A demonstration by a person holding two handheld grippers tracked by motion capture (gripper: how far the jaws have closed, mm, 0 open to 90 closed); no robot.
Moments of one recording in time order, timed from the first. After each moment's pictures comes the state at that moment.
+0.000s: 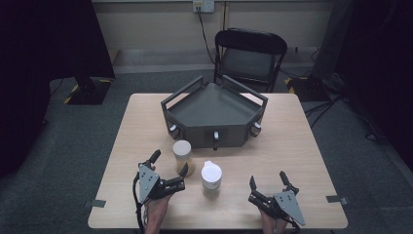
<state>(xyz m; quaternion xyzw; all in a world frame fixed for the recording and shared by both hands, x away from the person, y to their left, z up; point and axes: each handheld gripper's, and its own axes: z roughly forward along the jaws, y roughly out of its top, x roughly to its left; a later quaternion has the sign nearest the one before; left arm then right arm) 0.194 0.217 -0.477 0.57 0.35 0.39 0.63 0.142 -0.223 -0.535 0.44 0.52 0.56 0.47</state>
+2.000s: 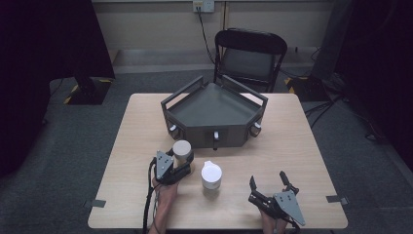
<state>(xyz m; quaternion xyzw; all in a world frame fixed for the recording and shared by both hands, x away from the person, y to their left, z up) 0.245 0.203 -0.479 0.63 0.39 0.34 0.57 0.142 -0.223 -0.535 0.44 0.52 0.56 0.47</state>
